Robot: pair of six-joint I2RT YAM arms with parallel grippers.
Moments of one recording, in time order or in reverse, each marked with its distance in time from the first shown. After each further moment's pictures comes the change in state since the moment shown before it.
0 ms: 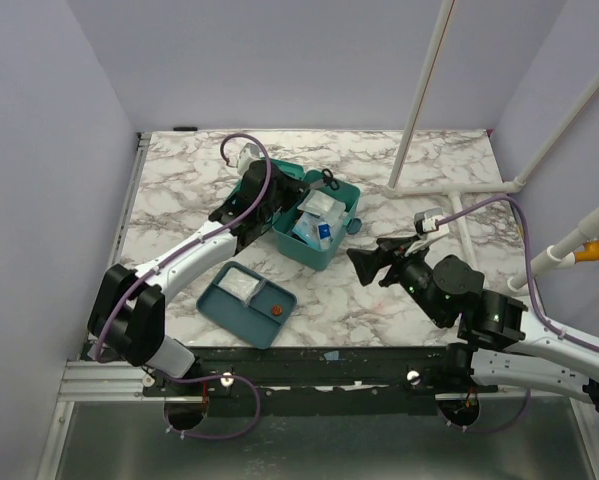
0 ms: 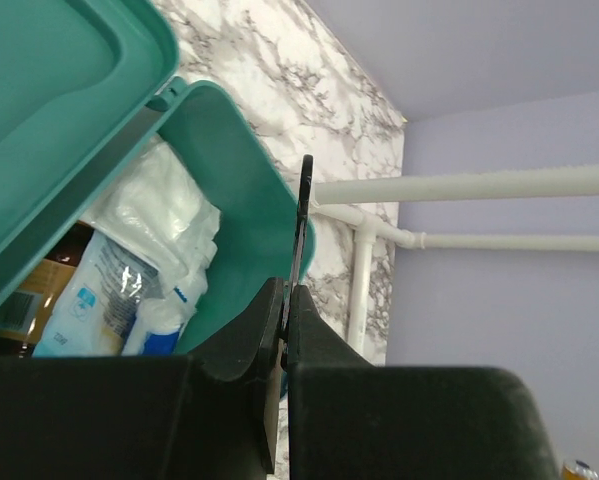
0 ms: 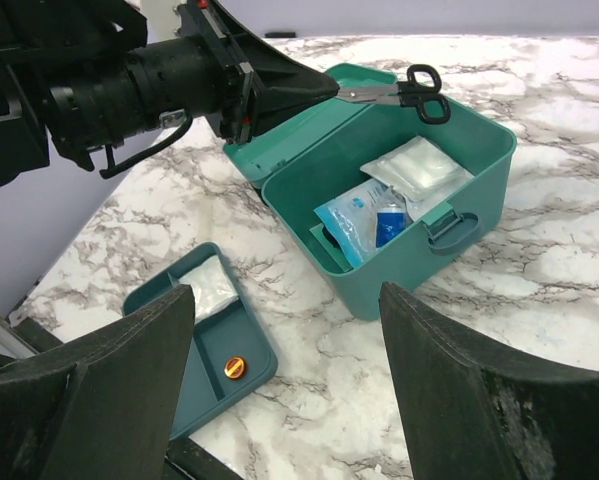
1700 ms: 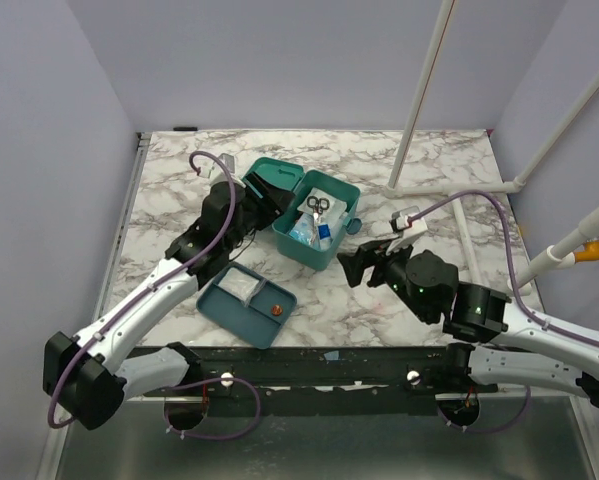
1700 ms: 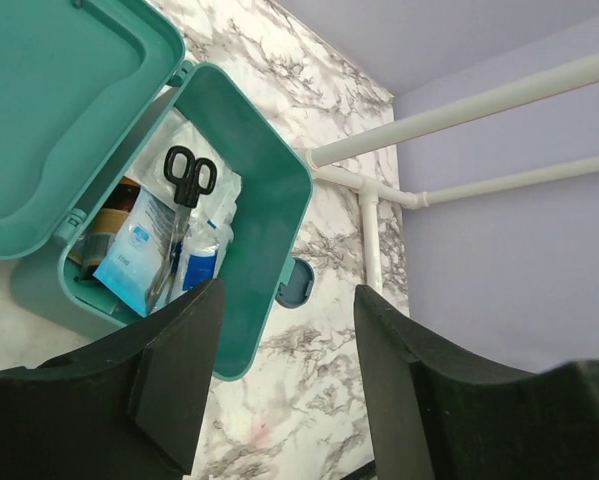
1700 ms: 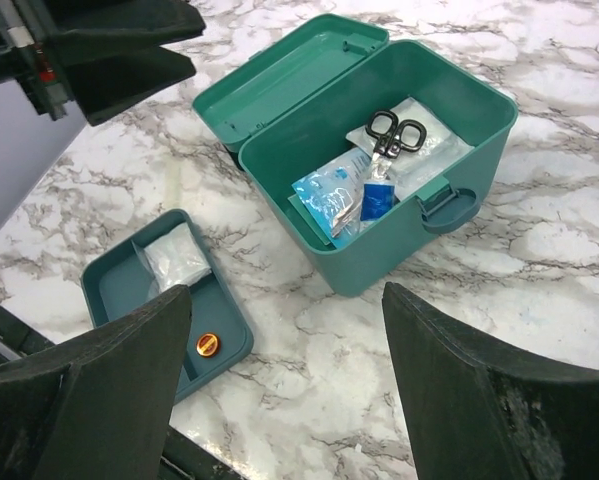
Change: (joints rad) left arm -0.013 -0.341 -0.153 -0.145 0.006 0.136; right arm 0.000 0.107 0.031 -0.061 0.002 0.000
